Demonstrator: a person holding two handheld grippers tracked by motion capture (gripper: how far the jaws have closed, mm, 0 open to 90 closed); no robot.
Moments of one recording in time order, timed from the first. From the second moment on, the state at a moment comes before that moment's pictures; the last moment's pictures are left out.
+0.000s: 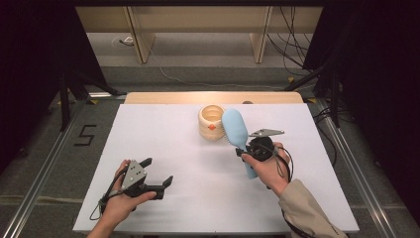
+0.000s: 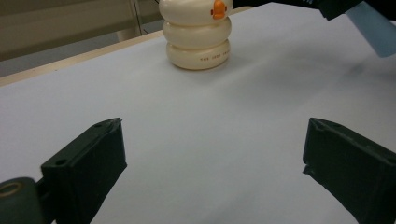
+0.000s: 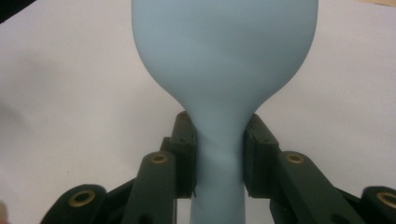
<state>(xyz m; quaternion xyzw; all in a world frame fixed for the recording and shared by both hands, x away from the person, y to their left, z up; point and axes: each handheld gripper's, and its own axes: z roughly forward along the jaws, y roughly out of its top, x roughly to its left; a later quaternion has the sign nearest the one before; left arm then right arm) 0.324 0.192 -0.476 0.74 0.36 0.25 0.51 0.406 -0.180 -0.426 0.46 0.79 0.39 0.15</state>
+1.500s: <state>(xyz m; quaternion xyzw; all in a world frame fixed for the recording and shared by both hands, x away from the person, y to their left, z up) 0.347 0.086 -0.457 0.75 0.33 0.13 0.56 0.397 -0.147 -0.421 0.43 0.77 0.44 0.15</state>
